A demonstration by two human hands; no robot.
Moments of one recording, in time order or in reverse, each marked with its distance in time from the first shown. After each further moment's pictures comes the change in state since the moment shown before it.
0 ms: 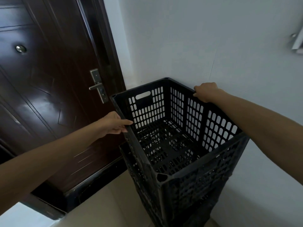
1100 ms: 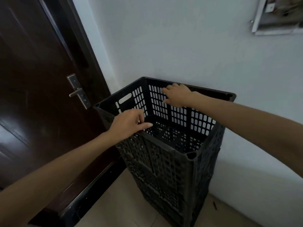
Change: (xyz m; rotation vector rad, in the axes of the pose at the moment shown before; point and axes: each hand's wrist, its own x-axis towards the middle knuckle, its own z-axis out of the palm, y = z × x) left_hand -0.015 -0.021 0.025 0.872 0.106 0.846; right_hand -0.093 -0.104 -0.045 0.182 0.041 -0.070
